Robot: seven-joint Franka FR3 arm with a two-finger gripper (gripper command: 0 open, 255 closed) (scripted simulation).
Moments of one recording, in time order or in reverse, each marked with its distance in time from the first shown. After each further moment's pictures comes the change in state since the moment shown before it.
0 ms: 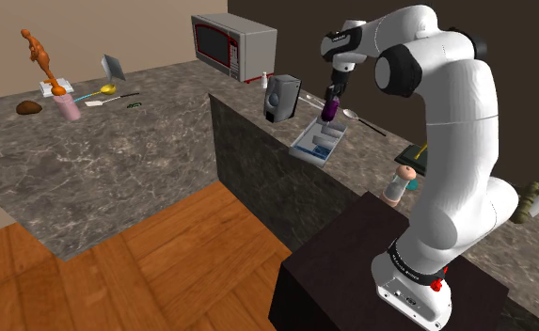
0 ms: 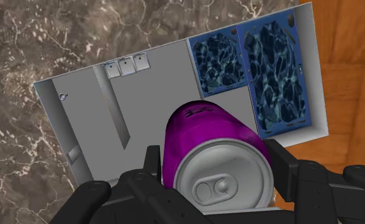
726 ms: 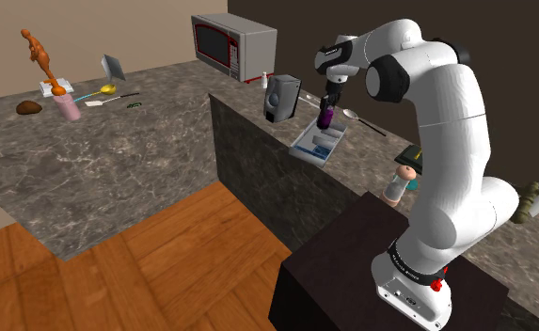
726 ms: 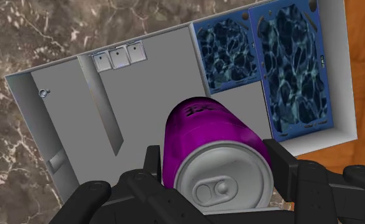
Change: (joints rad) arm -0.011 0.096 0.023 0.021 0.028 0.071 -0.002
